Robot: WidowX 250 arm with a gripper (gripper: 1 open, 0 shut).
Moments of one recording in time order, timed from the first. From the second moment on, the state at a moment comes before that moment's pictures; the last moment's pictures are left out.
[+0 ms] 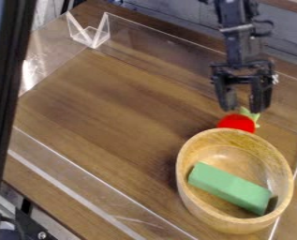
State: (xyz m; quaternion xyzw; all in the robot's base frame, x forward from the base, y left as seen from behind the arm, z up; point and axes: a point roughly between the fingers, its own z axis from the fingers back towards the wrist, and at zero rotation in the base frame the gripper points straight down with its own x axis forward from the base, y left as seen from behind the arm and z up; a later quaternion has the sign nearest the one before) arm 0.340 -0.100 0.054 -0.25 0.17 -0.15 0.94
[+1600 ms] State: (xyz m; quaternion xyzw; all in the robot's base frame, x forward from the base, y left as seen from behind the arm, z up) arm 0.323 -0.071 0.035 -0.20 0.28 -0.19 0.92
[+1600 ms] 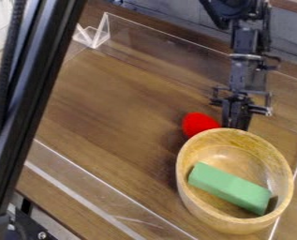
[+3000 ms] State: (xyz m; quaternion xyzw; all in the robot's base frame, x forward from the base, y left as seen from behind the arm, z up) arm 0.317 -0.065 0.066 -0.27 0.26 -0.15 0.92
